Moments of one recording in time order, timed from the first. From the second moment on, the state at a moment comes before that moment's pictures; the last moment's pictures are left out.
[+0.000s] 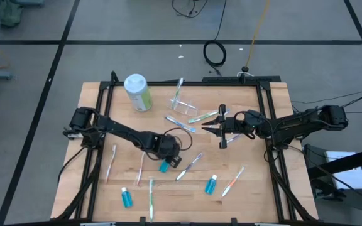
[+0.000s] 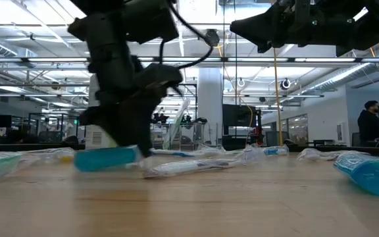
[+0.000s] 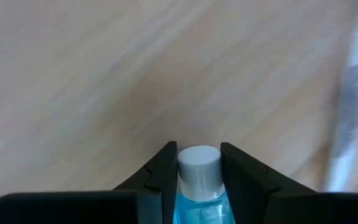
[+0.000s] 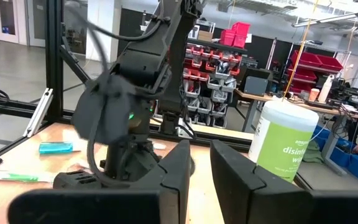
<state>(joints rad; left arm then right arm) -0.17 1.84 1.09 -0.44 -0.04 -1.05 -0.05 1.19 0.42 0.87 -0.08 -0.16</state>
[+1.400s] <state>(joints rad) 0.26 1.83 1.18 0.30 -0.77 -0.33 -0.05 1.19 0.42 0.87 -0.08 -0.18</state>
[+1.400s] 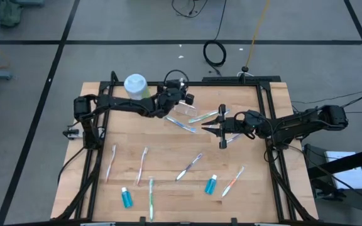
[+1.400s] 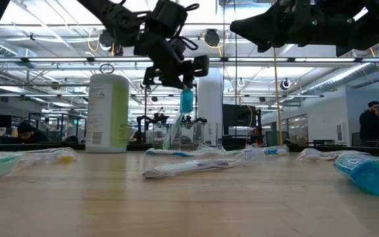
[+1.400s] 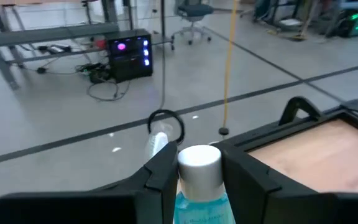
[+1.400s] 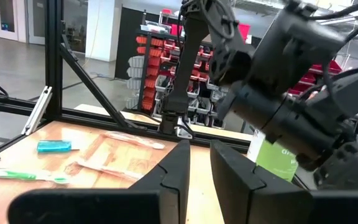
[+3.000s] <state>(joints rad) 0.29 1.83 0.91 0.58 -0.52 -0.11 -0.05 1.19 0.42 0.86 -0.08 -0.18</state>
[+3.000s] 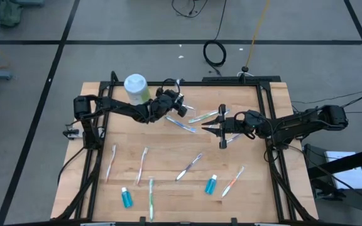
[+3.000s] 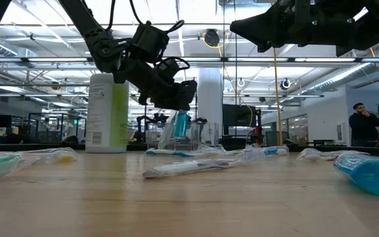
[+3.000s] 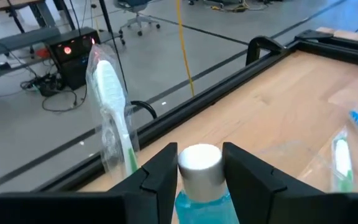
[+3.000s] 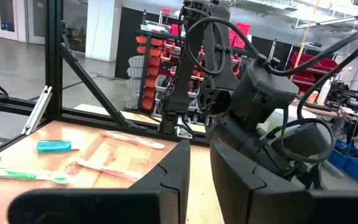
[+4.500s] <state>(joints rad) 0.07 1.03 0.91 -0.29 -0.39 -0.05 -0.03 1.29 0.43 1.08 -0.05 -0.09</state>
